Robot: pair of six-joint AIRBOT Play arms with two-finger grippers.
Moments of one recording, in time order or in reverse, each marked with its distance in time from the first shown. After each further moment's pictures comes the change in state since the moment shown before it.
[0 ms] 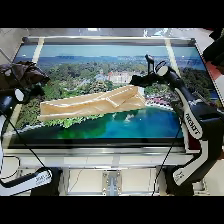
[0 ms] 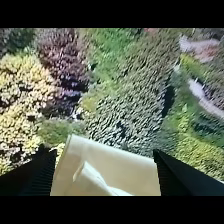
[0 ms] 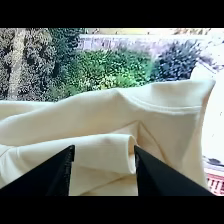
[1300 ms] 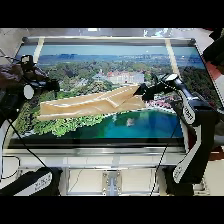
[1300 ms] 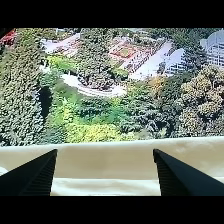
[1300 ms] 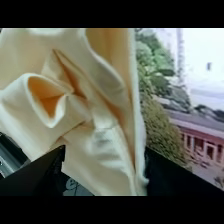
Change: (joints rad) left arm -0.249 0.116 0.027 -0.043 -0.083 0.136; right arm -0.165 -0.289 0.060 0.294 0.393 -0.047
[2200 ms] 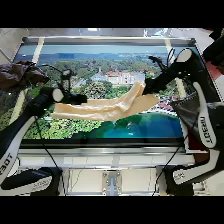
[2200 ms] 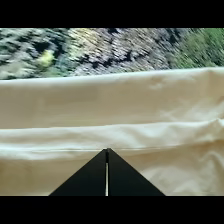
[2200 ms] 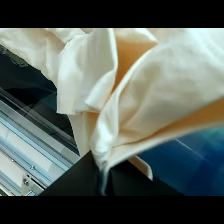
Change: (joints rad) left arm -0.302 -0.162 -0.002 -0.230 -0.113 0.109; right arm 0.090 0.448 0.038 -0.311 0.337 0.043
